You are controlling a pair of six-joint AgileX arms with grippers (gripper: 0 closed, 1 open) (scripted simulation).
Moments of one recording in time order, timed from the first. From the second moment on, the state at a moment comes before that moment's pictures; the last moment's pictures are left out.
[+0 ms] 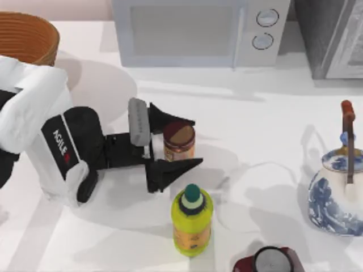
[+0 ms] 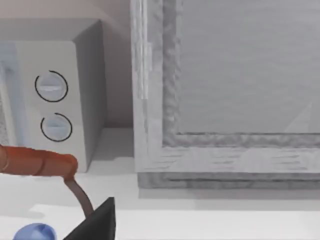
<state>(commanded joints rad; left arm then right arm) -0.34 2.53 0.96 1.54 1.14 0.02 0.00 0.00 0.00 0.00 0.00 0.00</state>
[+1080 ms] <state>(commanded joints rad) -0.33 2.53 0.96 1.54 1.14 0.02 0.00 0.00 0.00 0.00 0.00 0.00</state>
